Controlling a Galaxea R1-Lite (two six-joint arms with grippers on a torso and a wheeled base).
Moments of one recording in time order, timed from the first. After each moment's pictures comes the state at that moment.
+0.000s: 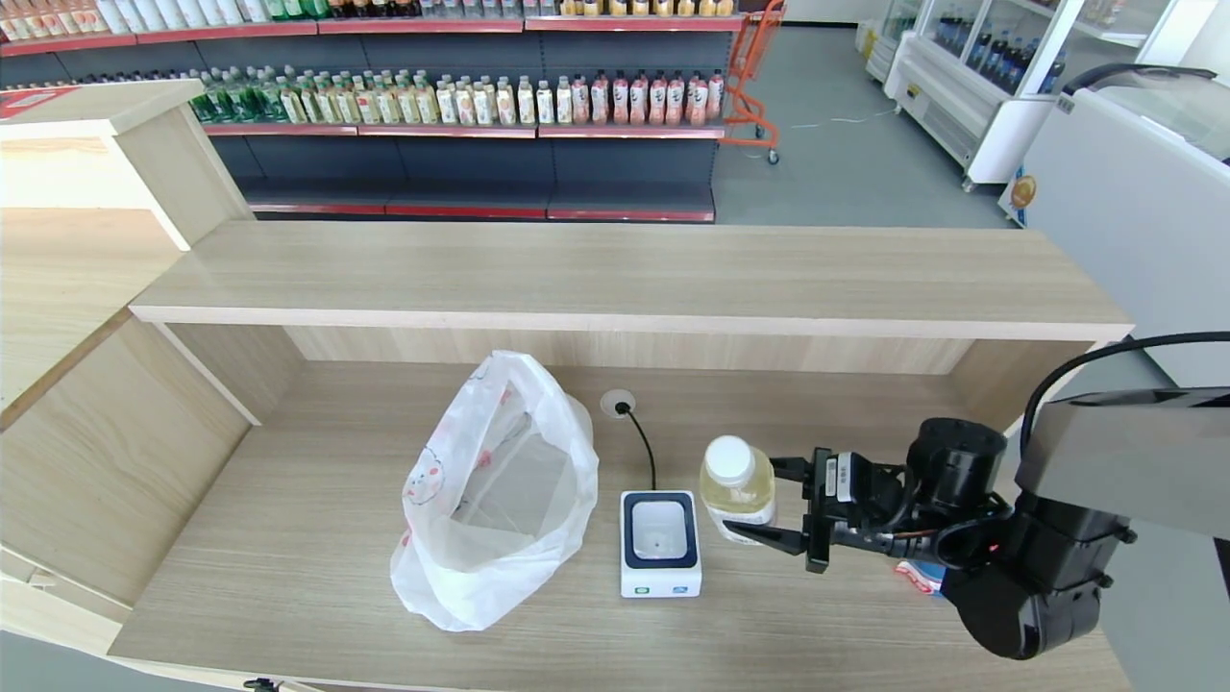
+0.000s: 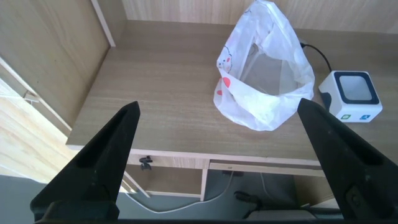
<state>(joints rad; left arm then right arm) 0.00 0.00 0.00 0.00 -0.01 -0.02 0.28 2.27 -0.60 -1.57 0.96 -0.66</state>
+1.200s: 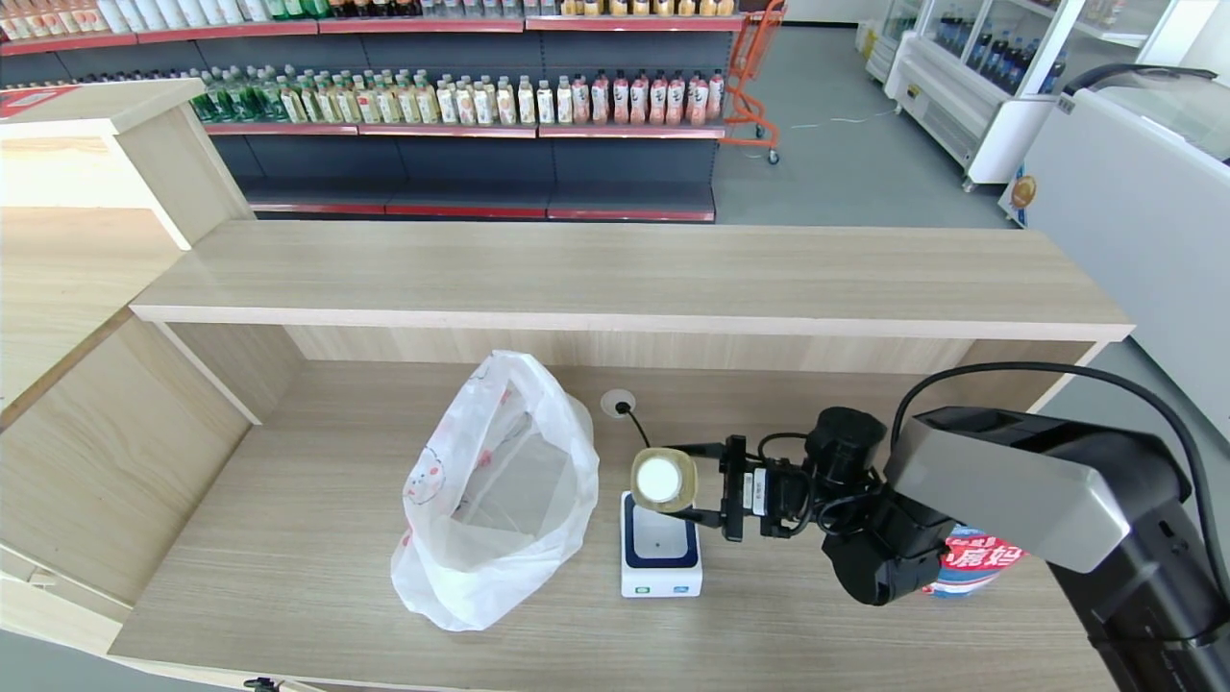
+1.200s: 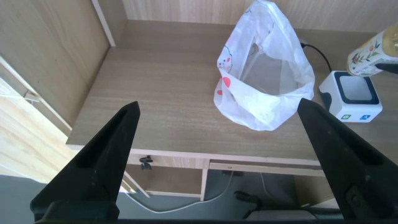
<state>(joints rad) 0.00 0.00 0.00 0.00 -0.01 -0.02 0.37 2.54 -1.05 -1.57 1.08 -0.81</state>
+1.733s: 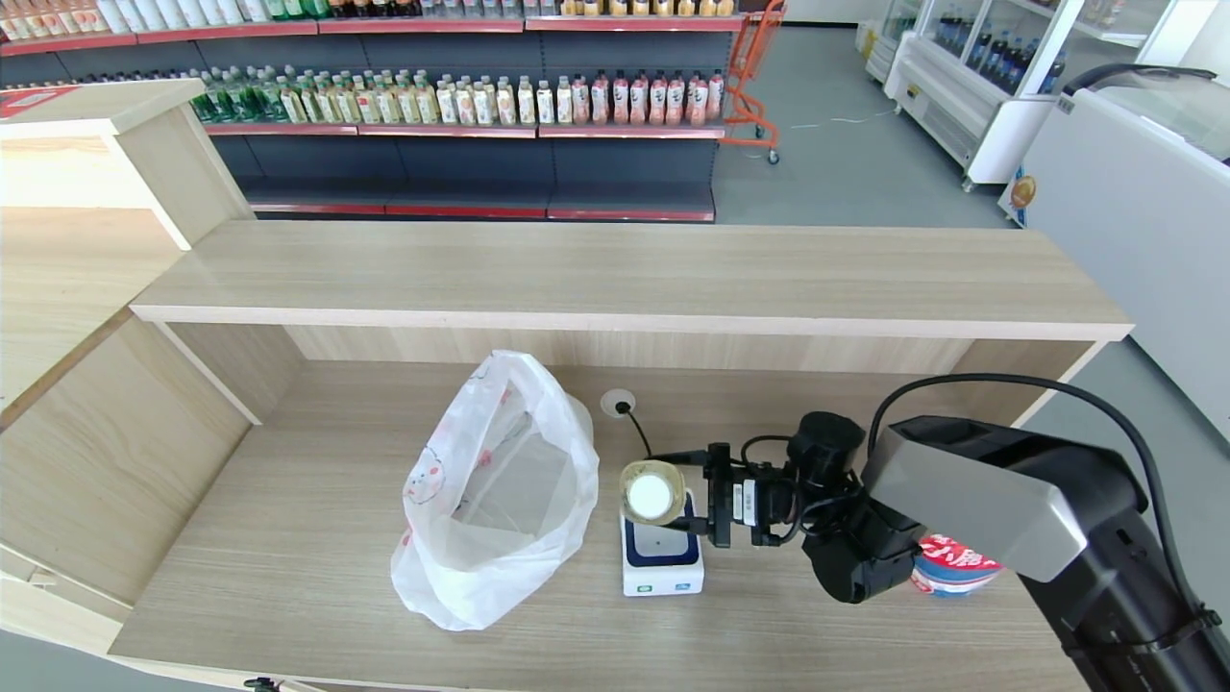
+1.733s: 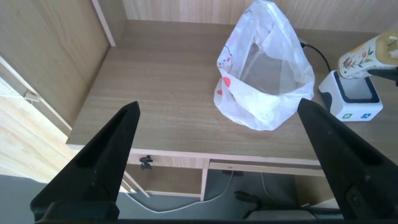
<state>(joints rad) 0.00 0.00 0.00 0.00 -0.01 -0.02 0.39 2.61 -1.16 -1.57 1.15 -0.81</state>
